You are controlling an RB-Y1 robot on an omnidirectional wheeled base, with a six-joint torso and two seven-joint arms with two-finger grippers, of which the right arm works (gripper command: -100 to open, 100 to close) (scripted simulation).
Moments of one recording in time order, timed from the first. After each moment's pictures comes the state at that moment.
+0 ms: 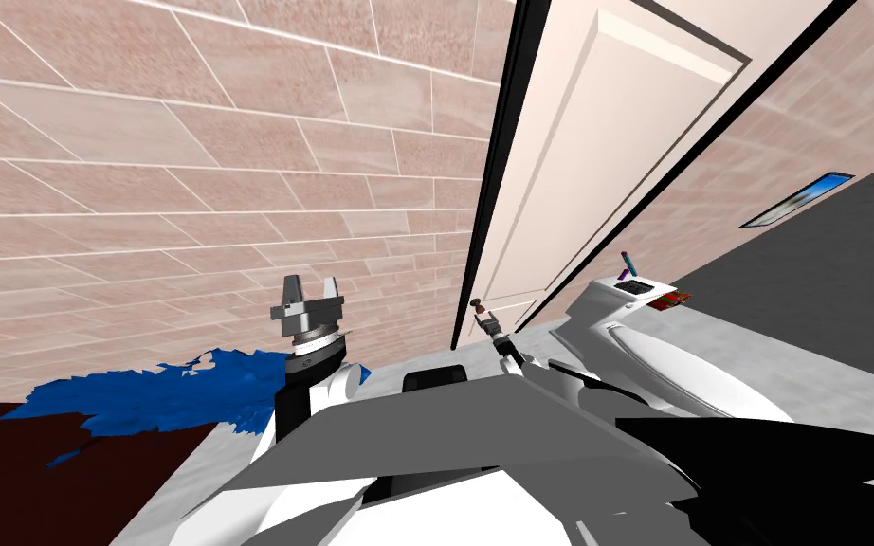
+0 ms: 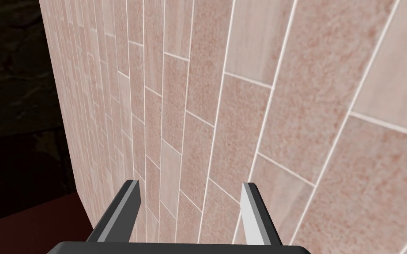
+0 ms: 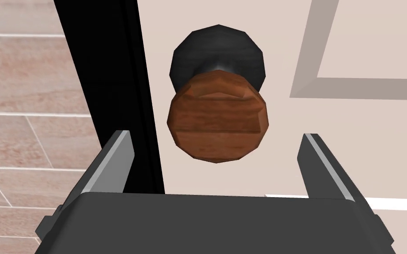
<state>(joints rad) -0.21 -0.53 0.98 -0.48 -0.98 -1.10 -1.71</state>
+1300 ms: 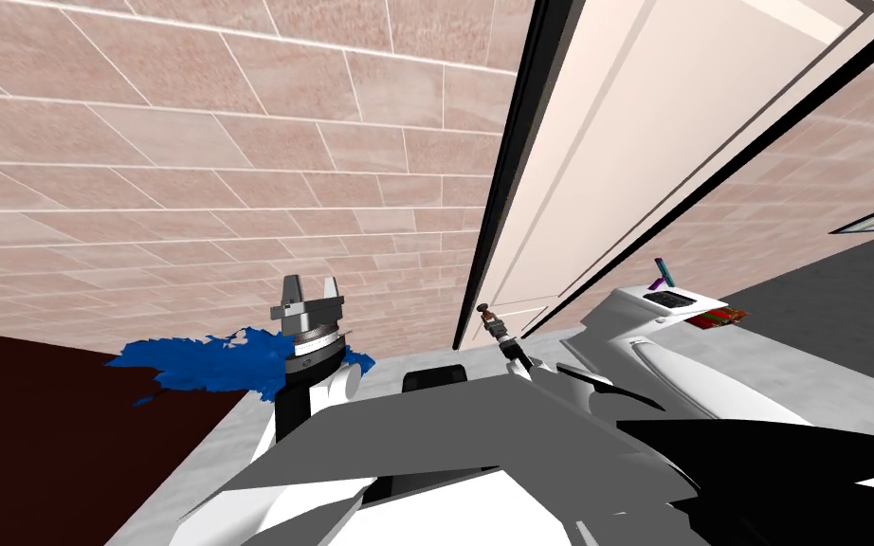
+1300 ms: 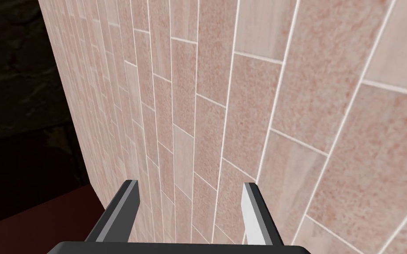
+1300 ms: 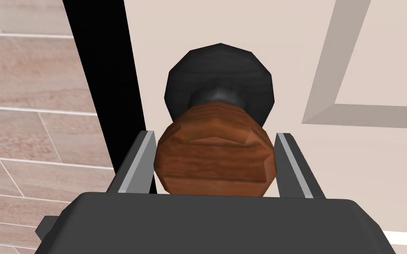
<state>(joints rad) -0.18 -0.58 1.00 -0.50 -1.00 -1.15 -1.74</state>
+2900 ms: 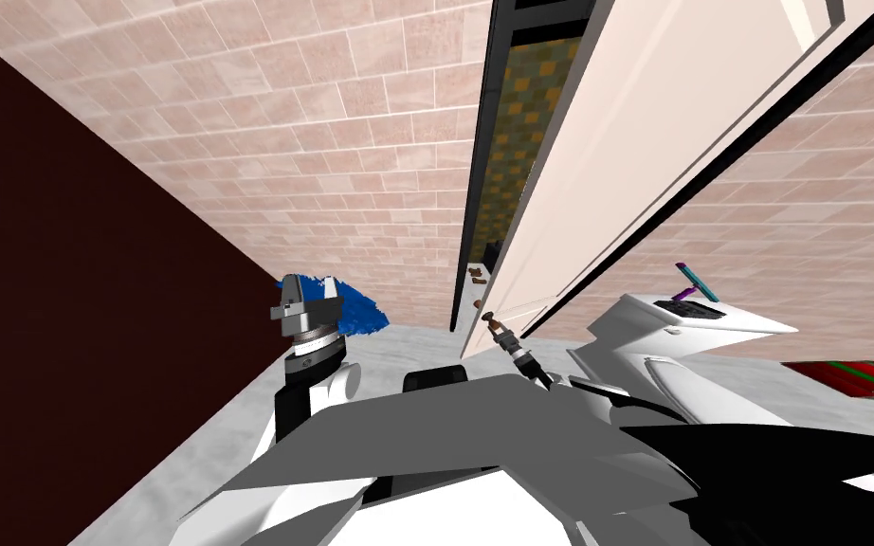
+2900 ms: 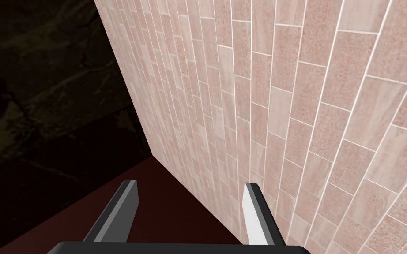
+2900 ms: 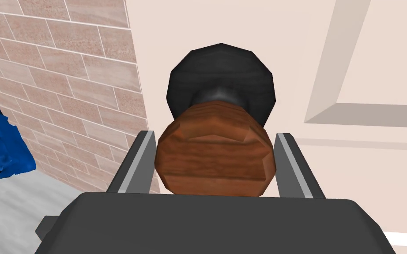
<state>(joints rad) -0.10 -0.64 1.14 -0.44 -0.98 -1.34 -1.86</state>
